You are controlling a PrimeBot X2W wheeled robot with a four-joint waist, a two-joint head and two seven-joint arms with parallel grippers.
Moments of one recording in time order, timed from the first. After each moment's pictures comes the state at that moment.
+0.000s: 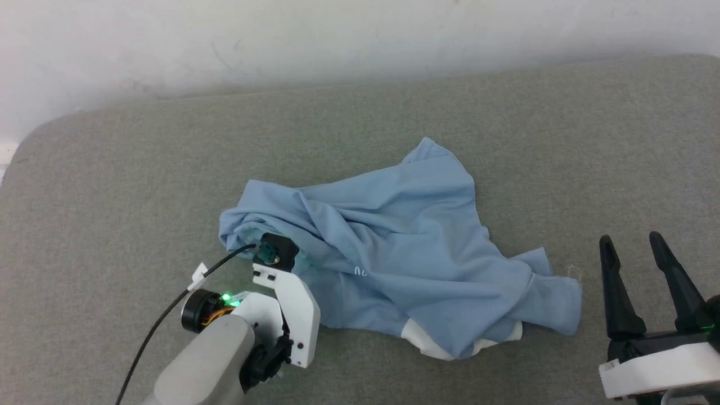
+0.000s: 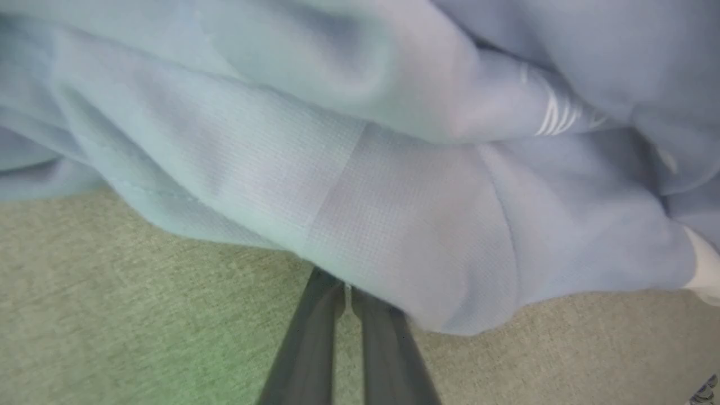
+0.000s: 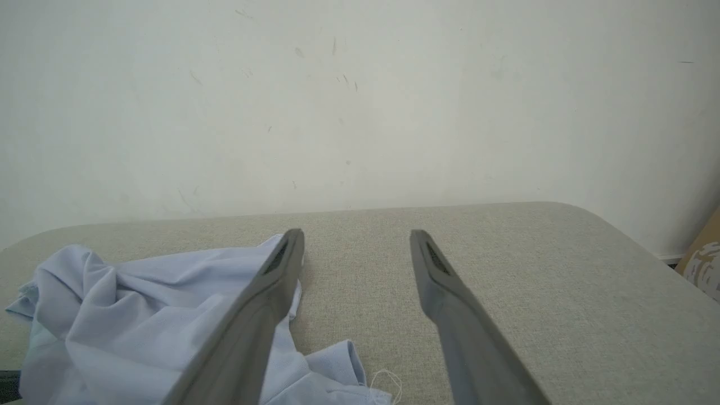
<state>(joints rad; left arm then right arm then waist) -0.44 0.30 -0.67 0.45 -0.61 0.07 0.46 0.15 -0.05 -0.10 -0.31 0.17 0.13 -0.02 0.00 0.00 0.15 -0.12</state>
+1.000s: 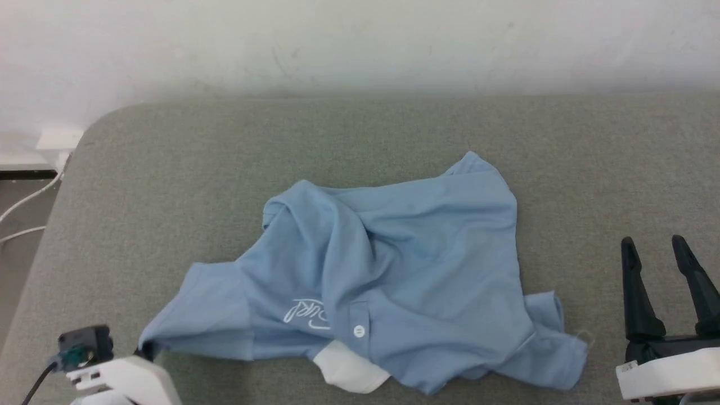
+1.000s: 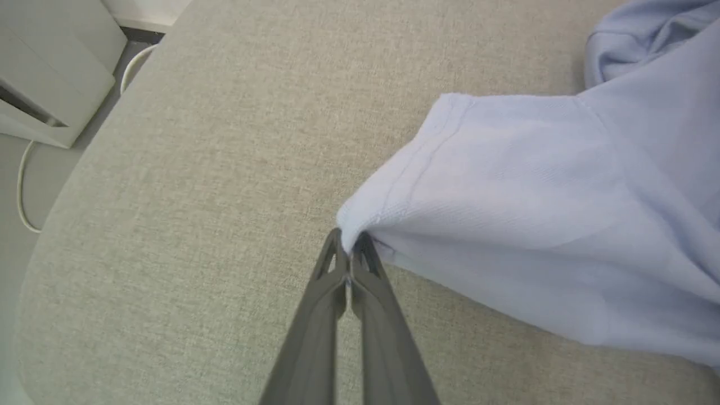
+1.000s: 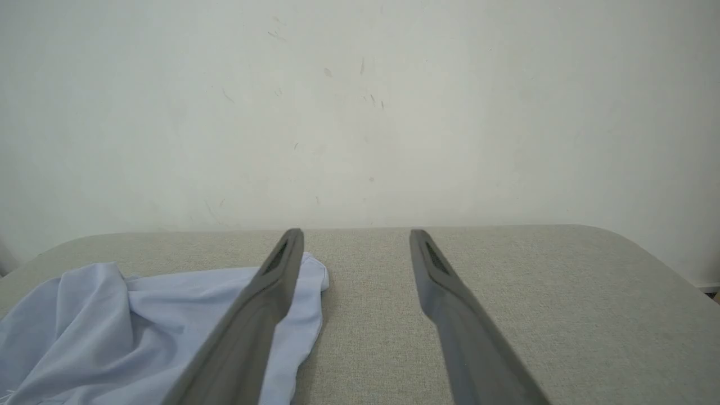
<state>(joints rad) 0.05 0.54 -0.31 0.03 -0.70 0.43 0.18 0.16 -0.05 -0.14 -0.32 0.18 0.13 -0.02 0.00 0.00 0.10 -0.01</state>
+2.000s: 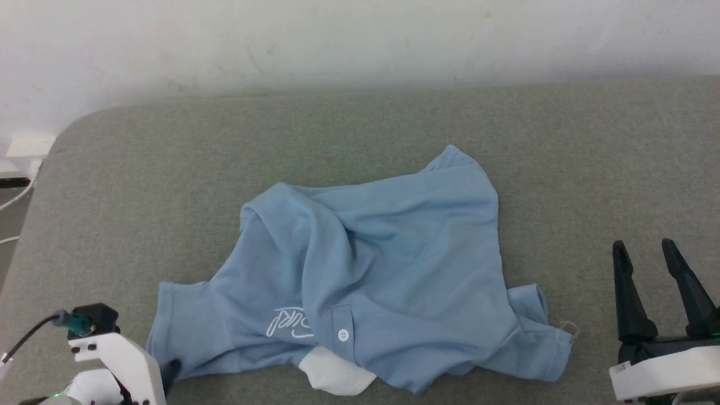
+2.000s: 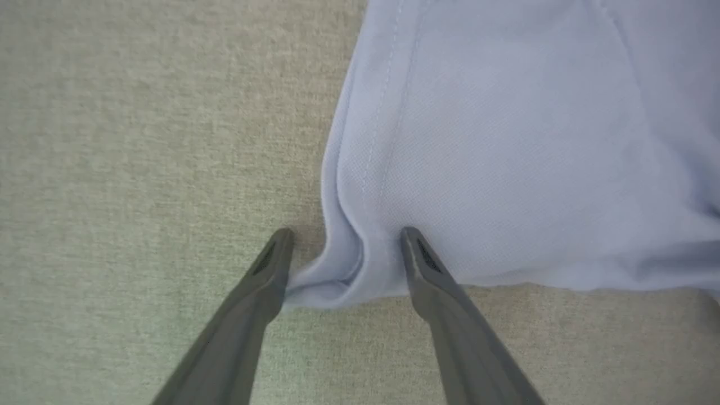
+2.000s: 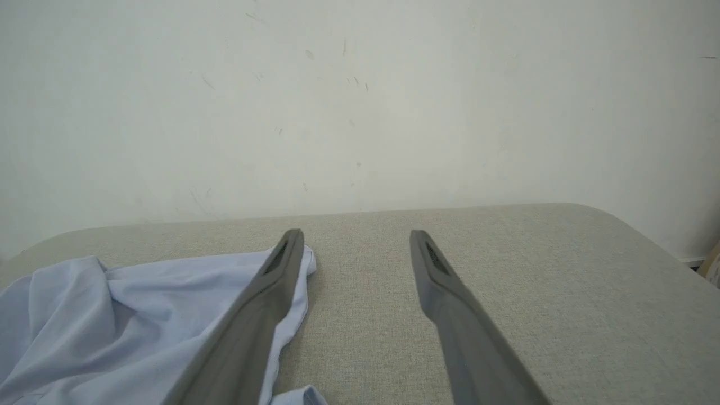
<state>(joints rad) -0.05 0.65 -0.35 0.14 -0.87 0.24 0.50 0.16 -0.05 -0.13 -0.29 0.19 0.13 -0.02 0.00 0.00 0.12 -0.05</state>
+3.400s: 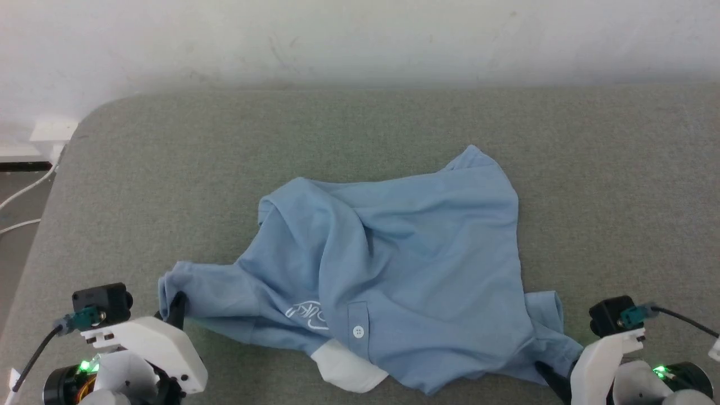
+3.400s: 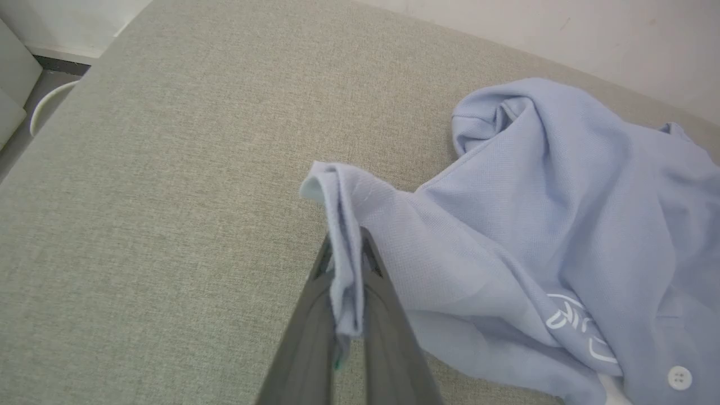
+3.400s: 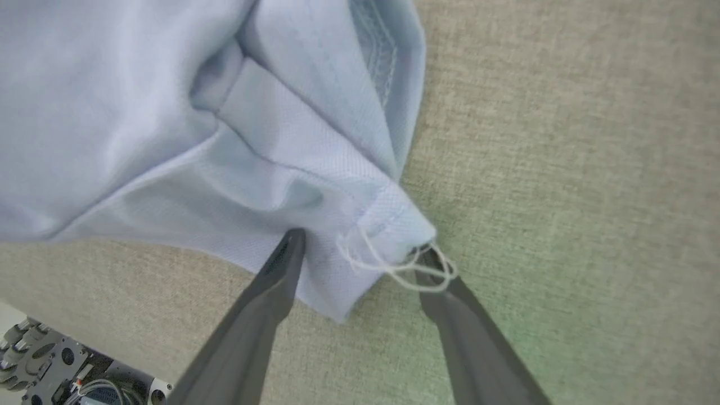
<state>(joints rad) -0.02 0.54 -0.32 -0.06 -0.77 0.38 0.20 0.03 -0.28 0.14 0.14 0.41 0.13 0.63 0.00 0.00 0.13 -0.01</state>
